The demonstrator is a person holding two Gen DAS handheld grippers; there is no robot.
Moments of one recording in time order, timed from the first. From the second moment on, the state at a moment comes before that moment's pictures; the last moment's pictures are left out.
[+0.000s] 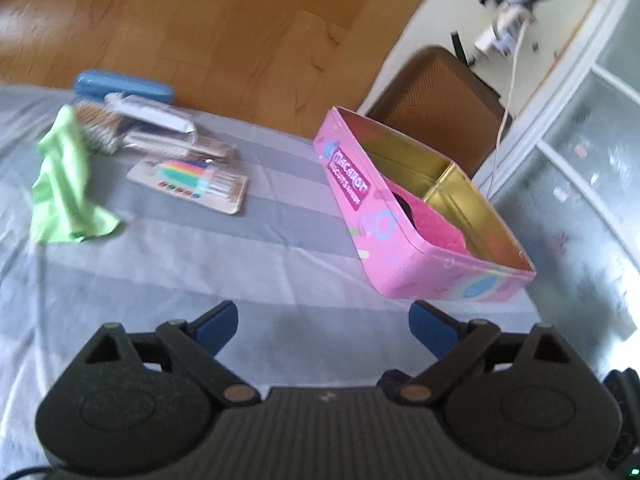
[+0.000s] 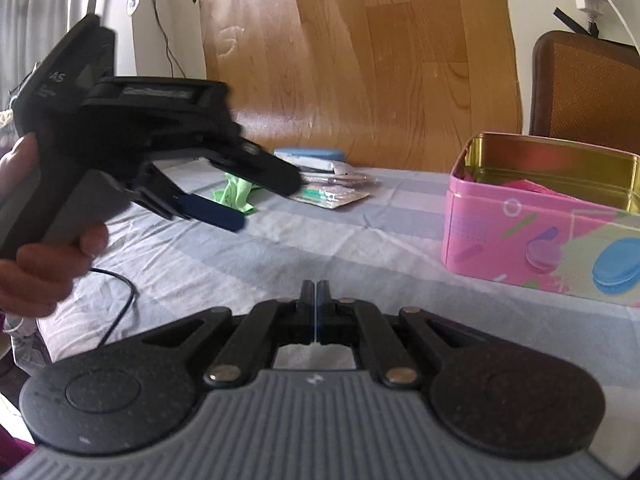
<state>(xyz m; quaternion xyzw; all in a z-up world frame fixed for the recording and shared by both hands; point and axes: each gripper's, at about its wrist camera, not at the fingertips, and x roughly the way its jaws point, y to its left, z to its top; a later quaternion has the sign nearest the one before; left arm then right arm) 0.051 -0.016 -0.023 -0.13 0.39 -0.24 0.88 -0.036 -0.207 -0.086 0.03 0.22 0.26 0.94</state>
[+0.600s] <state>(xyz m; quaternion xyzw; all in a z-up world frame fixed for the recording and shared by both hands) 0.048 0.184 -0.029 -0.26 0.32 -0.01 0.91 0.079 -0.085 -0.059 0.00 0.25 0.36 0.90</state>
